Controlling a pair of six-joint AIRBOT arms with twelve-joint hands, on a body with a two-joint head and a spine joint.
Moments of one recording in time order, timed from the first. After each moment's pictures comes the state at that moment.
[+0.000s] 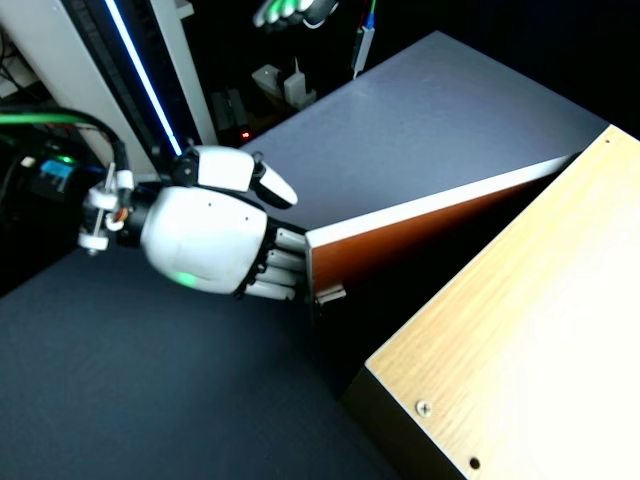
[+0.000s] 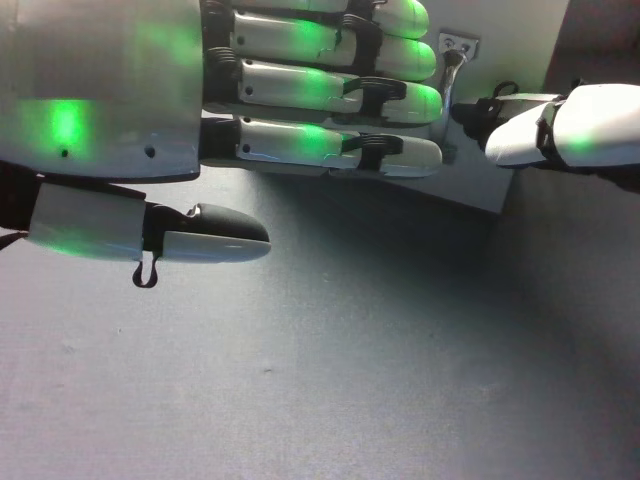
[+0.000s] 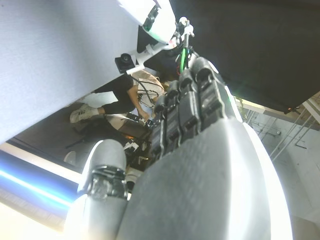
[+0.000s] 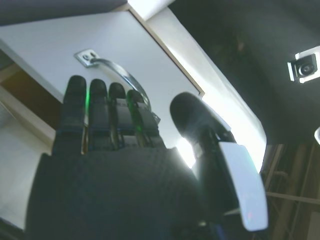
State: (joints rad) left arm -0.02 -0.77 1.06 1.51 -1.03 0.14; right arm -0.40 -0.90 1.01 -0.14 0.19 0.20
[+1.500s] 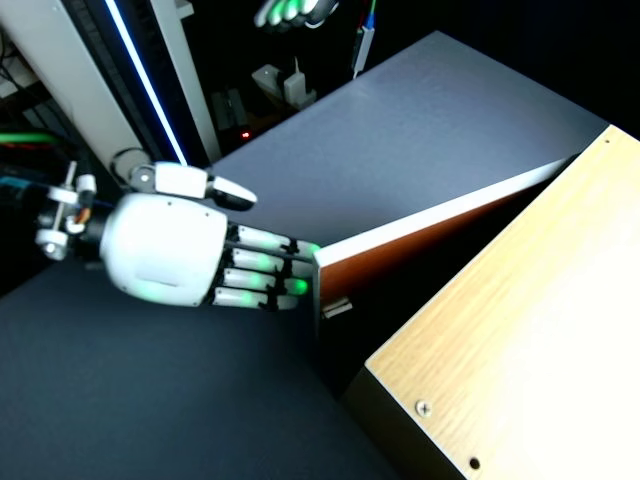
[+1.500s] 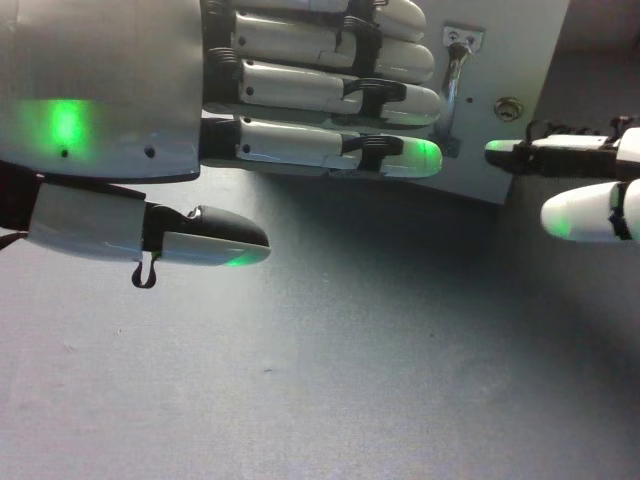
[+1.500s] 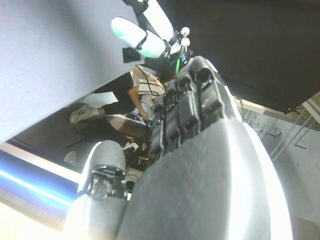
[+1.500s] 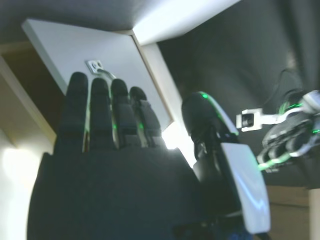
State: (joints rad) left arm -0.02 -0.77 1.06 1.52 -1.03 0.14; right arm -0.55 -0.82 1.07 -0.57 0.43 0.21
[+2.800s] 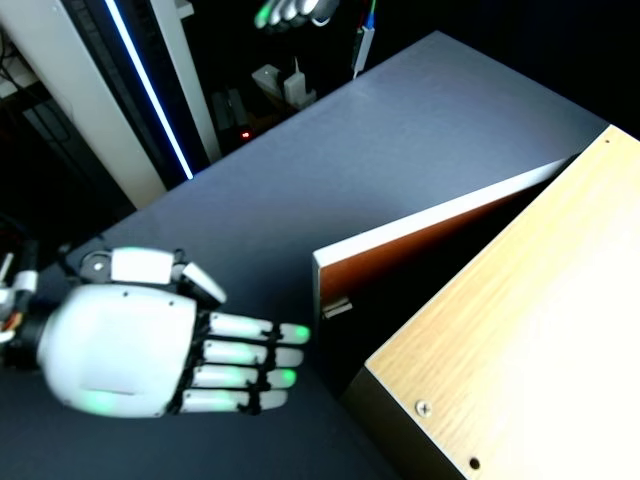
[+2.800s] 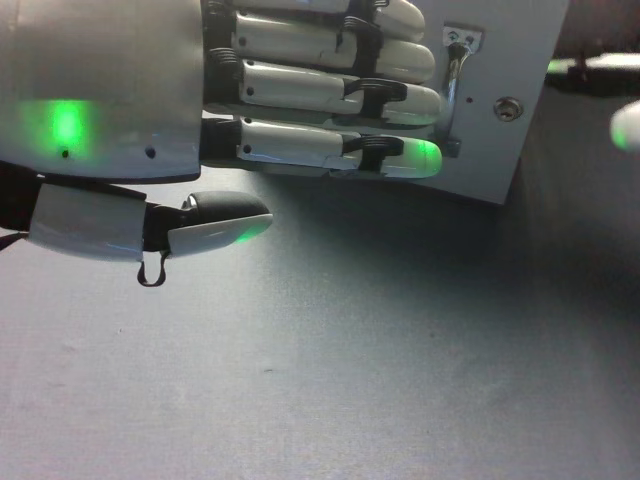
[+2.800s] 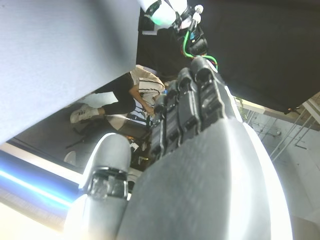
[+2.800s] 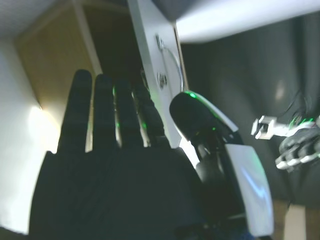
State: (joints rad) left arm -0.02 -0.77 1.06 1.52 -1.03 0.14; right arm -0.49 -0.92 1.35 -0.67 0.50 0.34
